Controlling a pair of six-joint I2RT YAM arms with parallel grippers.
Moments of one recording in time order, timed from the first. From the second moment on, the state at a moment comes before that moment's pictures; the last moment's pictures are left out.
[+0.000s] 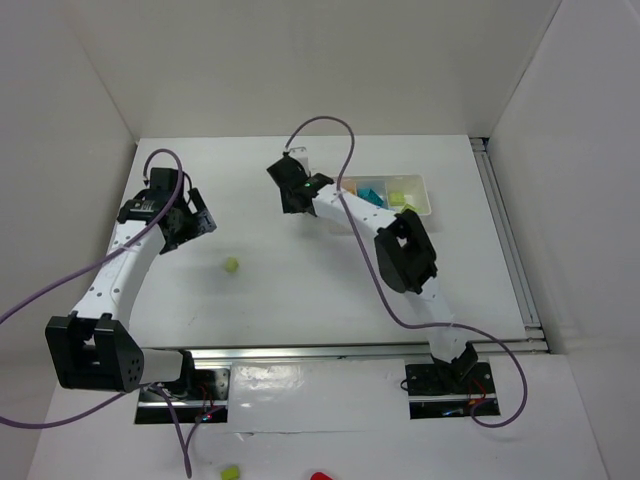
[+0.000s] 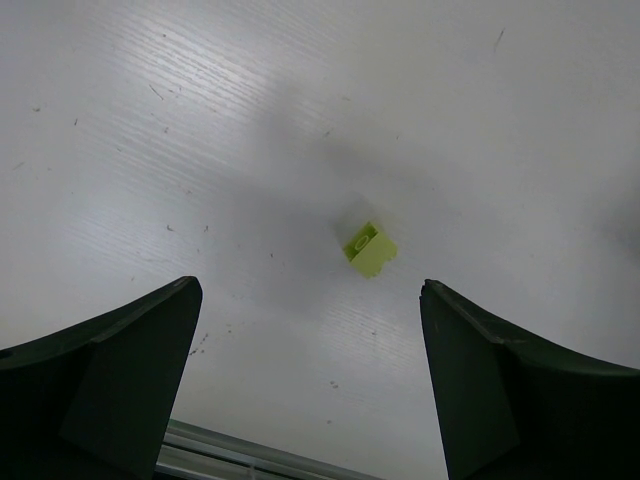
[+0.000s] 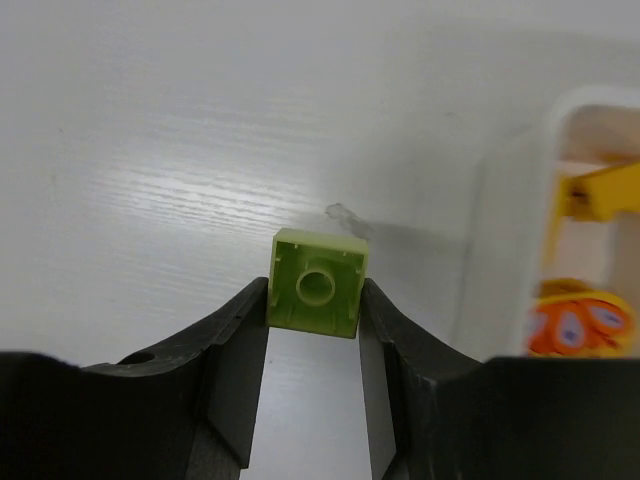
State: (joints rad) left arm -0.03 1.30 1.16 -0.86 -0.19 -0.53; right arm 0.75 2.35 2.04 -0.57 0.41 0.46
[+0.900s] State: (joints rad) left arm -0.03 1.33 1.15 -0.81 -0.06 -0.45; right arm 0.26 1.87 1.52 -0.50 0.52 0.47
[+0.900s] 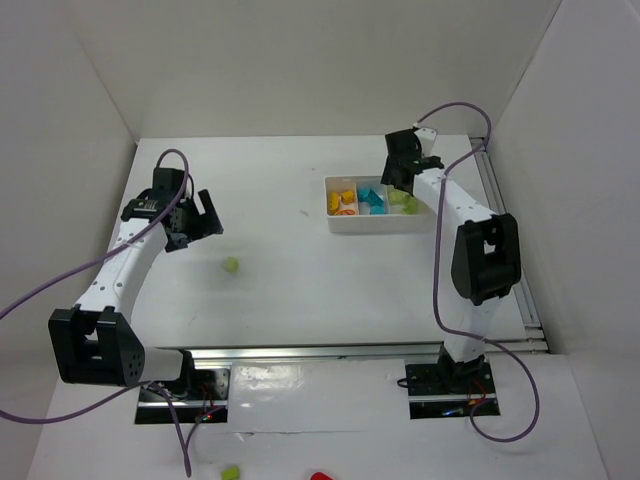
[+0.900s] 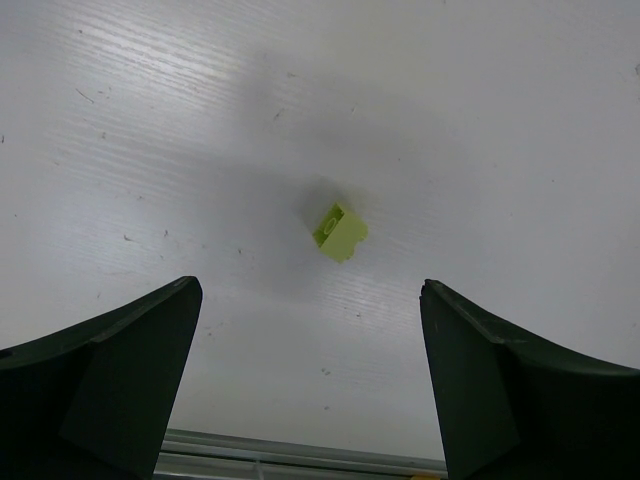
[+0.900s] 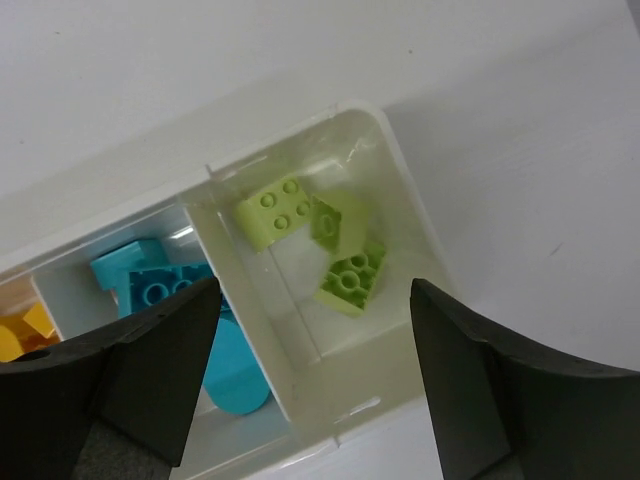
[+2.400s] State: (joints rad) left arm 0.25 1.42 1.42 -1.02 -0.04 -0.56; right arm 1.06 2.46 1.99 -0.23 0.12 0.08
